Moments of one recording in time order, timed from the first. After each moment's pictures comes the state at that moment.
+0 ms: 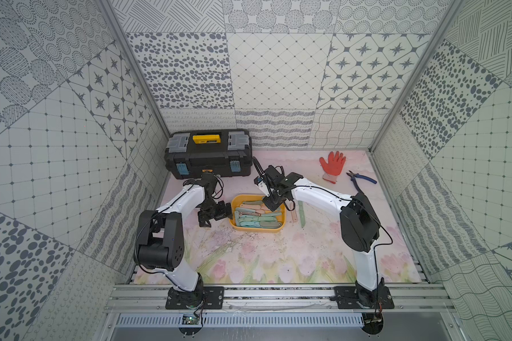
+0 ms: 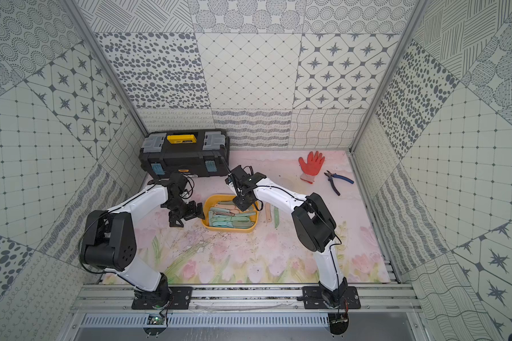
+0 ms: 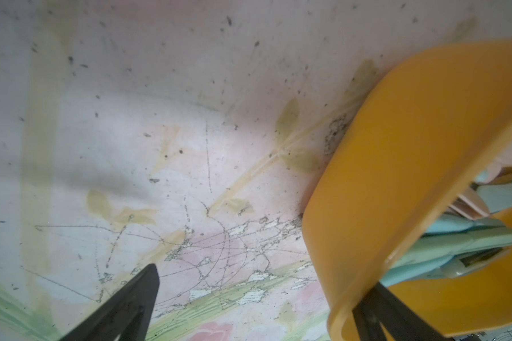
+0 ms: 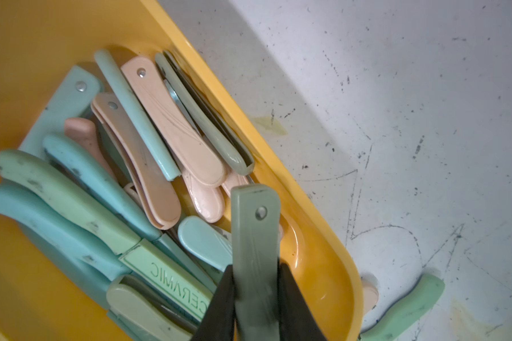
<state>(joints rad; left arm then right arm) -0.12 1.64 1.09 -0.99 0.22 -0.36 0.79 2.04 1.68 -0.82 0.04 -0.07</state>
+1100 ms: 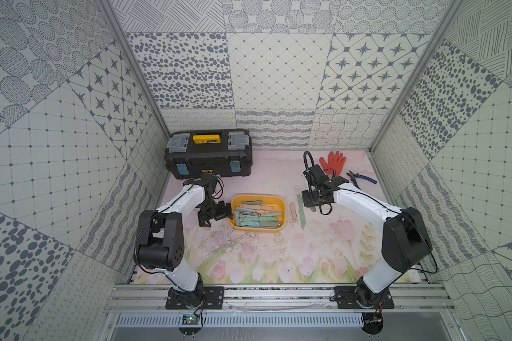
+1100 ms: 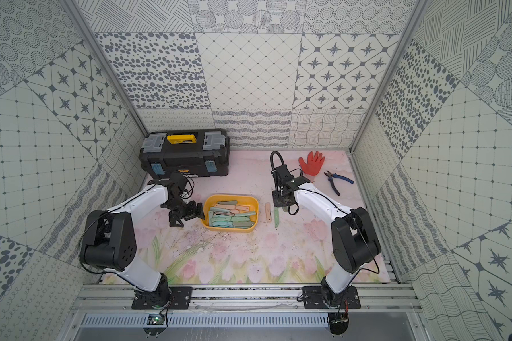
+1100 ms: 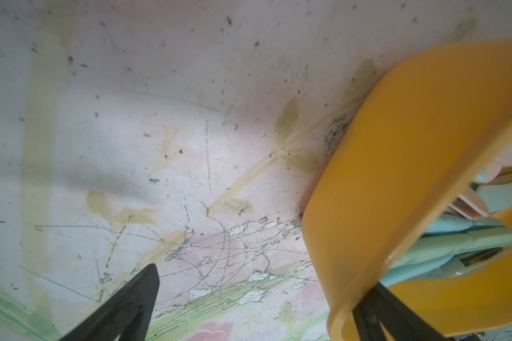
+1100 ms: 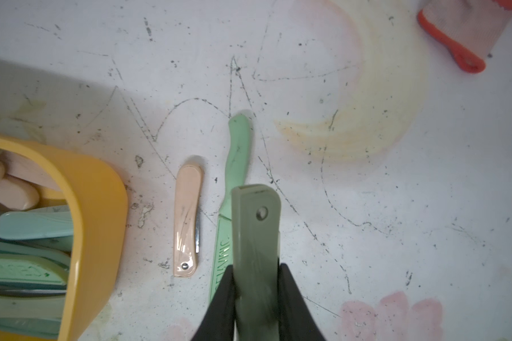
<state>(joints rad) -0.12 1.64 1.09 -0.99 0.22 -0.36 0.49 1.66 1.23 -0.74 0.14 0.30</state>
